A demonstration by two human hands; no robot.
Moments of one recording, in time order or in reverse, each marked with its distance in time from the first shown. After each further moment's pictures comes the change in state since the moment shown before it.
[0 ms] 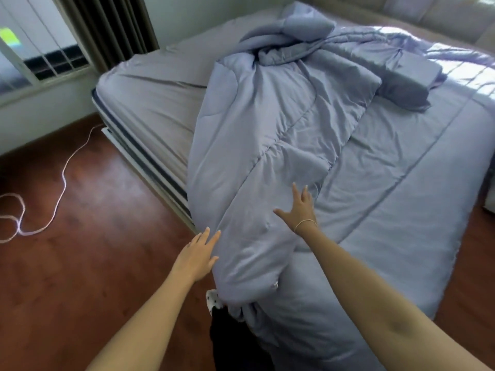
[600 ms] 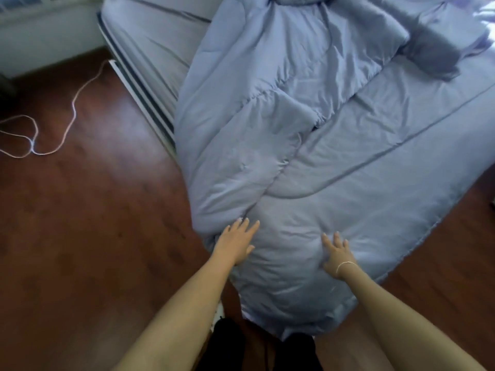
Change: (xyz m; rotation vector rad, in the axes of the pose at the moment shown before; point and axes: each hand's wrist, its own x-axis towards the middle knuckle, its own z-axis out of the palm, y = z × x) left_hand -0.041 0.212 0.110 -0.003 -0.111 0.051; right_hand -0.138 0.273 -0.014 -0.531 -0.495 0.054
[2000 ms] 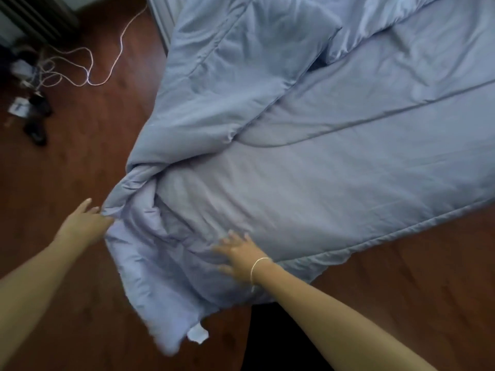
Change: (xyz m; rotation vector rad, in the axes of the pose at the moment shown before) left_hand -0.184 -0.001 0.015 0.611 -0.330 -0.409; right_hand -0.064 0.006 0.053 -0.097 -0.176 -1.109
